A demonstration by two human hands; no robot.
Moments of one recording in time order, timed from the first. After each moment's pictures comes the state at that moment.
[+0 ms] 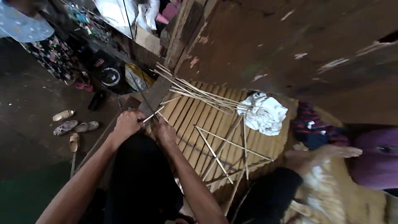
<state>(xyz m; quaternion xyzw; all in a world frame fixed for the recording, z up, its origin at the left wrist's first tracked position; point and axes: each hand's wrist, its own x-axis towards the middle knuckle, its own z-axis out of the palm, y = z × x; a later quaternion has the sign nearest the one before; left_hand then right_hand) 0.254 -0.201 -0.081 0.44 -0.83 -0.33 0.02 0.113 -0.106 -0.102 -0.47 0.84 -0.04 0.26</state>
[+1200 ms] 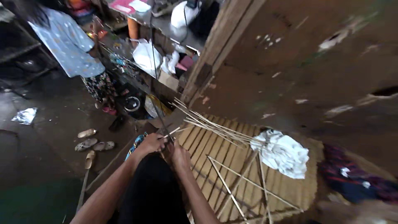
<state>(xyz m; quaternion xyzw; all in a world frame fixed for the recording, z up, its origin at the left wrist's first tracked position) 0.237 -0.213 -0.037 0.47 -0.67 -0.58 -0.03 0.122 -0.111 -0.040 -0.49 0.84 -0.09 0.23</state>
